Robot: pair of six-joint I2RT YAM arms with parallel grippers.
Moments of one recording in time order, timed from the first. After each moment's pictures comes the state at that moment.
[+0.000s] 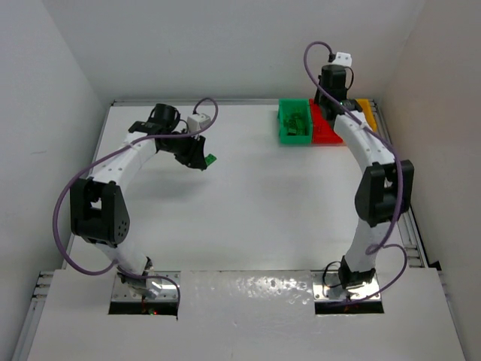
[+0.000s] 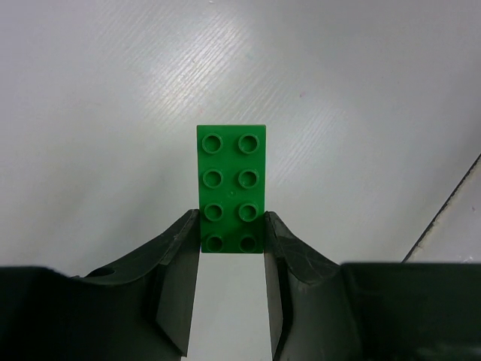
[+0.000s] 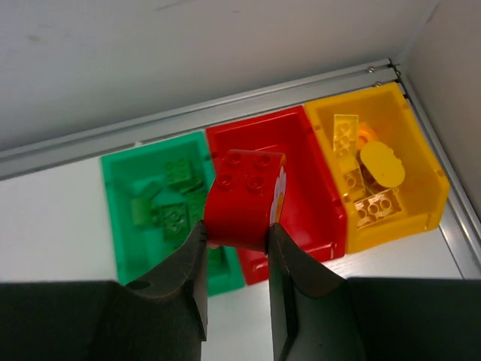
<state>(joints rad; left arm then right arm) -0.18 1.65 1.37 -0.78 0.62 0.34 0.17 1.84 1.62 -0.20 0.39 0.17</state>
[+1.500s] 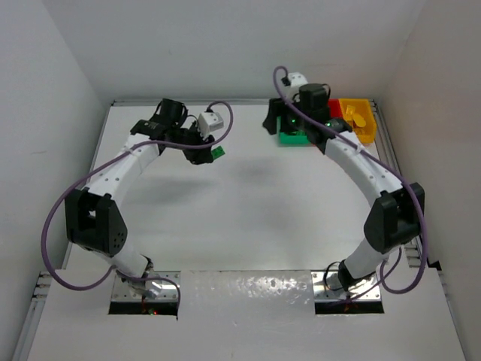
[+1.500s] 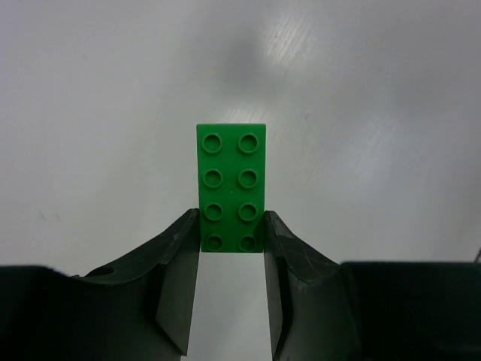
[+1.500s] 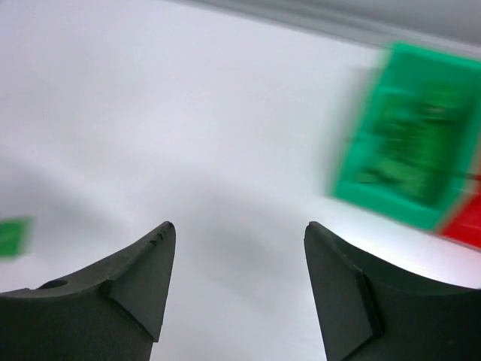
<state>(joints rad) -0.26 1.59 1.41 -0.78 0.62 0.56 0.30 1.66 1.46 -0.29 -0.12 0.11</state>
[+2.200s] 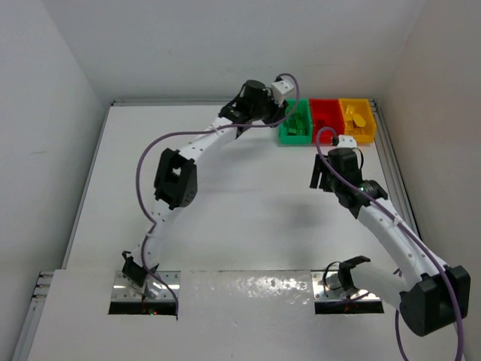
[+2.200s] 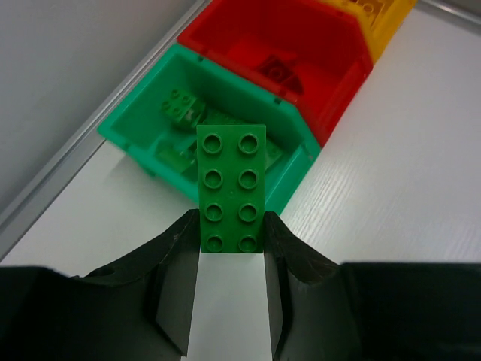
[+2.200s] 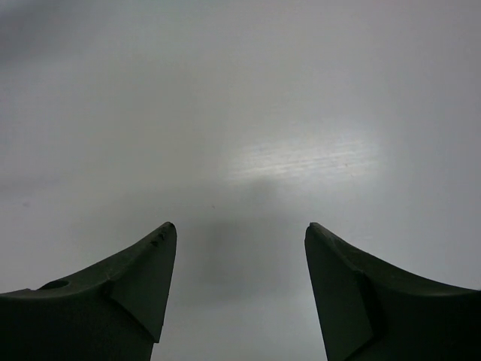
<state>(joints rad) -0.56 2.38 2.25 -0.27 0.32 0.19 0.31 1.07 0.79 -0.44 0.29 0.31</state>
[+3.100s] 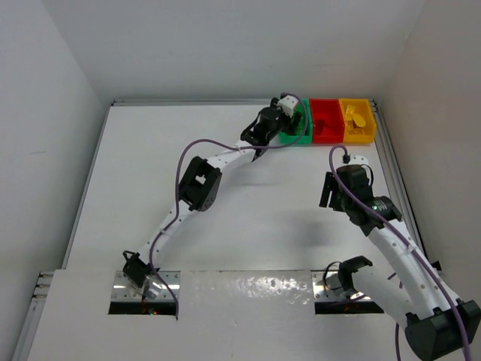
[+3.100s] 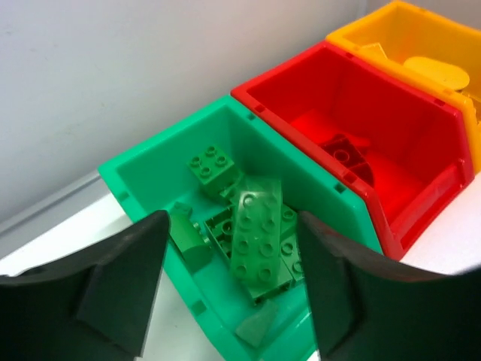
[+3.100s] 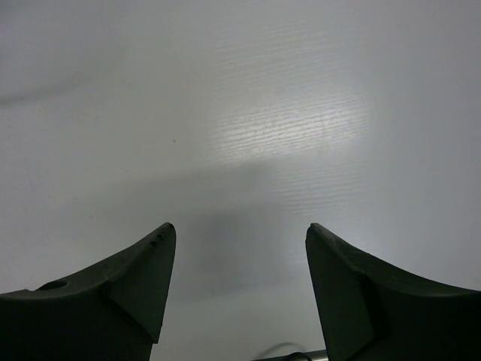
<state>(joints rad) -0.66 2.75 2.38 0.30 -0.01 0.06 0.31 0.84 0.71 -0.73 0.33 0.37</state>
